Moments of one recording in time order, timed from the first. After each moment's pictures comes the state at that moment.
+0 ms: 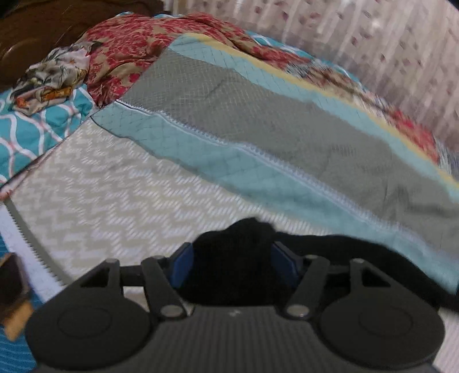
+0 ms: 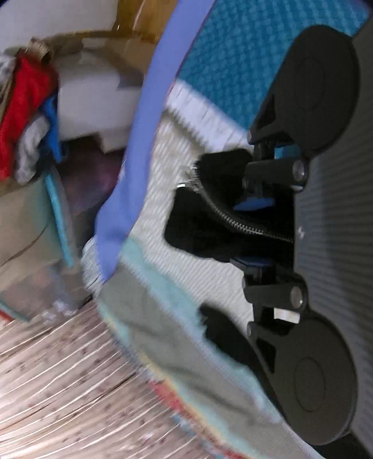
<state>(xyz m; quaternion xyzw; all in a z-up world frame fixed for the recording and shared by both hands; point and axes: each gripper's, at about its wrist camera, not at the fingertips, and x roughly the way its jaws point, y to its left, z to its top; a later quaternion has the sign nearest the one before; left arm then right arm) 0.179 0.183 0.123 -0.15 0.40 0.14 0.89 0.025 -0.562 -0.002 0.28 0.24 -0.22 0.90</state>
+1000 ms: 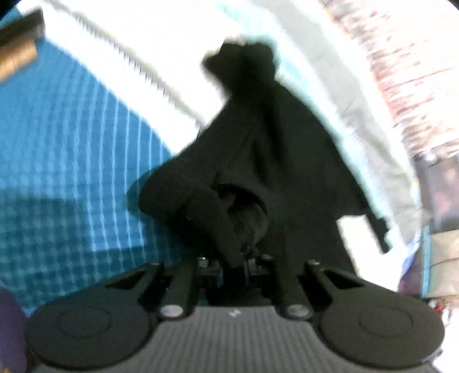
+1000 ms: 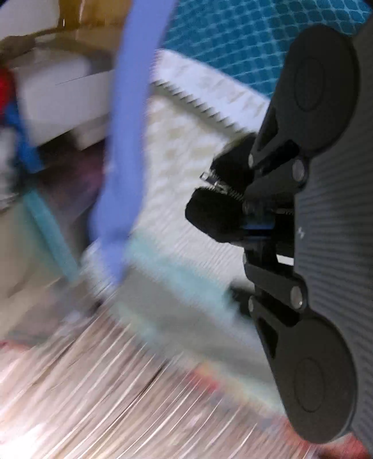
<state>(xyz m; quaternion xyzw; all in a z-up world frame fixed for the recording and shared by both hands) 0.012 0.181 0.071 -0.40 0.48 0.01 0.78 0.027 -0.633 0.045 0.41 0.19 -0.16 0.88</state>
